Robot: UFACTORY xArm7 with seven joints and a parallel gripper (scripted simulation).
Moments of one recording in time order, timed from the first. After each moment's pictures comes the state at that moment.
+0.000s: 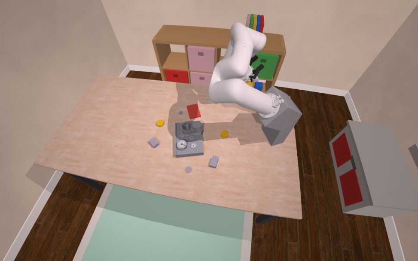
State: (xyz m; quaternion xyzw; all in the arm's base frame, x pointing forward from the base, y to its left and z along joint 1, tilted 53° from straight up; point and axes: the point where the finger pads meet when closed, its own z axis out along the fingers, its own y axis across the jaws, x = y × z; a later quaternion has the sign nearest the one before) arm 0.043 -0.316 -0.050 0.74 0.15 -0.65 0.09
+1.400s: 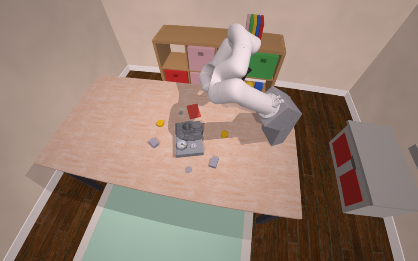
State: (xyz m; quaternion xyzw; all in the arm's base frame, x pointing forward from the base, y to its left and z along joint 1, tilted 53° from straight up) arm 0.102 -0.307 -0.001 0.79 0.10 -0.59 0.15
